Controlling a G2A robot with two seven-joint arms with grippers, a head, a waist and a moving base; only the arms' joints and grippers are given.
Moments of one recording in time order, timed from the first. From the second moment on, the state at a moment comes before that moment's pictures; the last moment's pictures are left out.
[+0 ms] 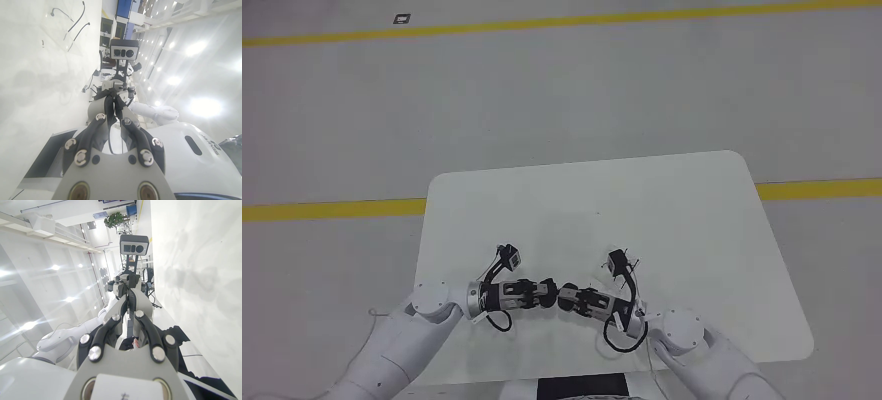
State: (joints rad) left arm 1.38 -0.96 -0.95 -1.37 -0.65 -0.31 -1.10; right arm -1.60 -1.15 0.95 -1.60 0.31 -0.22 0.61
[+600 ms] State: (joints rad) left arm 1.38 -0.96 -0.95 -1.36 -0.66 -0.31 -1.10; right arm -1.60 -1.15 0.95 -1.59 0.31 -0.24 0.63
